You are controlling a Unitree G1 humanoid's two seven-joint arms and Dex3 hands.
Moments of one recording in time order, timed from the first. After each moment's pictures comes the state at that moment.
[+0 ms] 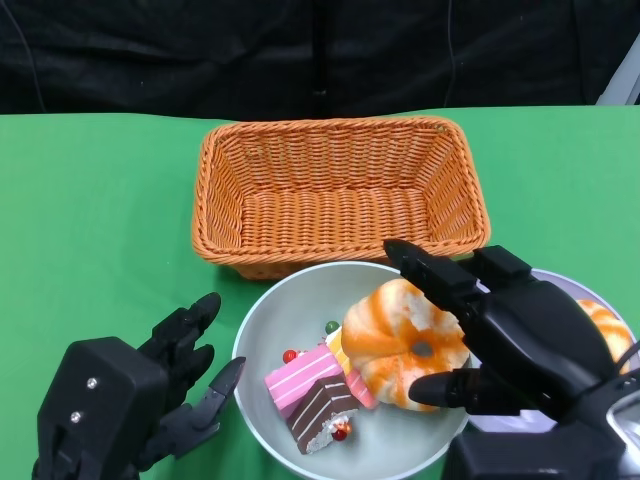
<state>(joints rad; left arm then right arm) 0.19 0.13 -0.08 -0.35 -0.03 0.42 -0.14 -0.04 -0.28 0.34 -0.31 -0.81 0.00 0.14</state>
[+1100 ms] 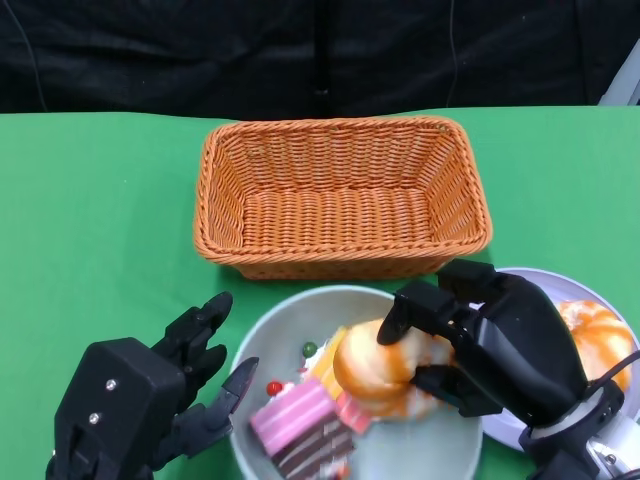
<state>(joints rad) 0.18 0.10 -0.10 -0.36 0.01 0.43 -0.14 -0.20 -0.31 0.43 0.21 -0.95 -0.52 -0.66</state>
